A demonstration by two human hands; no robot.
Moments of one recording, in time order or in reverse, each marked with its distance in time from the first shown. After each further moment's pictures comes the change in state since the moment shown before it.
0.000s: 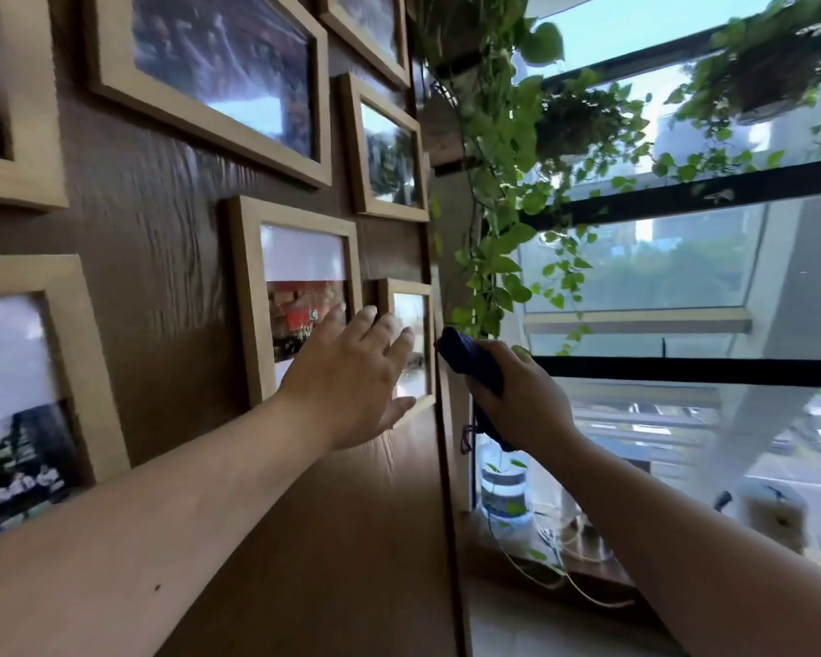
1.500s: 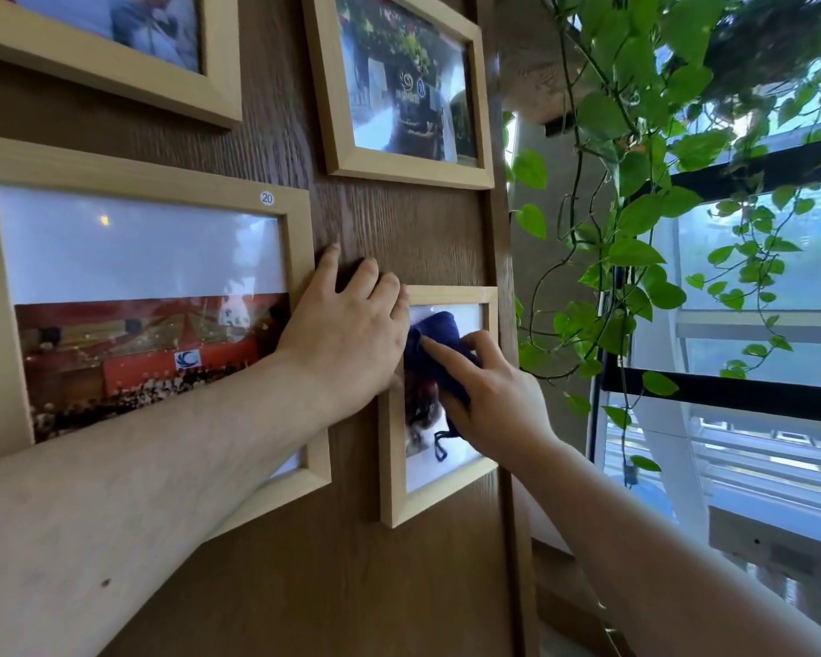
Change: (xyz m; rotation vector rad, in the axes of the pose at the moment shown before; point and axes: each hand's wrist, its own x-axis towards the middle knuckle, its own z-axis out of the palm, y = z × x) left_hand 0.163 -0.024 0.102 0.408 -0.224 -0.202; right_hand 0.156 0.073 0.167 0.171 0.043 -0.526
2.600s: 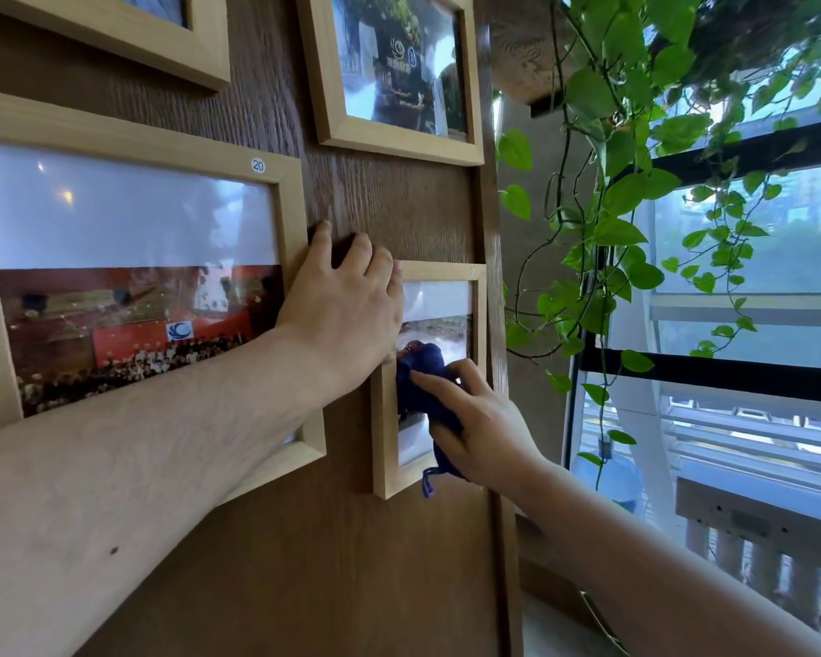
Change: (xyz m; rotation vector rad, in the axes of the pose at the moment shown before) left_hand -0.002 0.005 0.001 0.066 -0.031 -0.020; right_hand -0.045 -0.009 0.009 0.171 -0.197 0.041
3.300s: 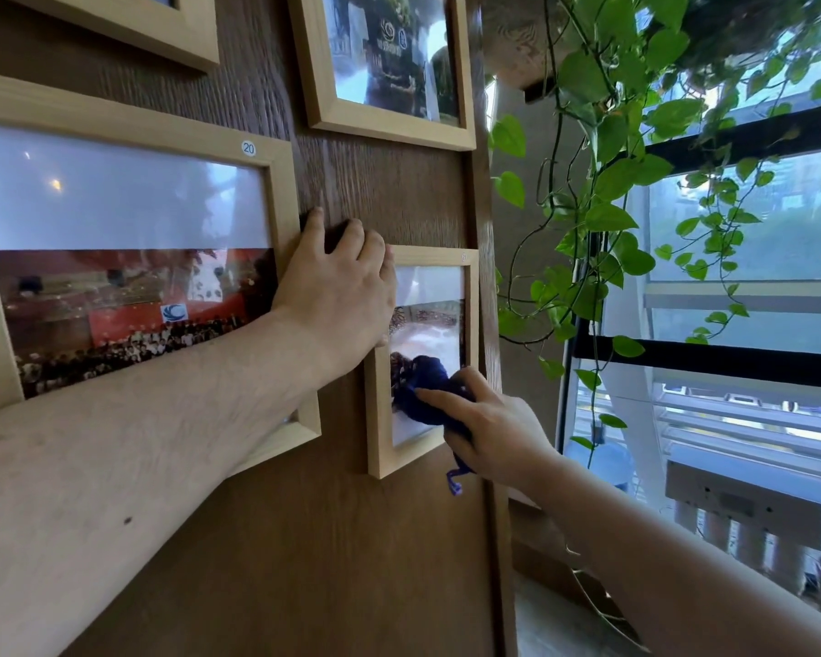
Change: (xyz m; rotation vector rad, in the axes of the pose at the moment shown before) left_hand 0.001 0.002 0.002 0.027 -0.008 -0.019; right_hand -0.025 0.018 0.000 -0.156 -0.128 -0.025
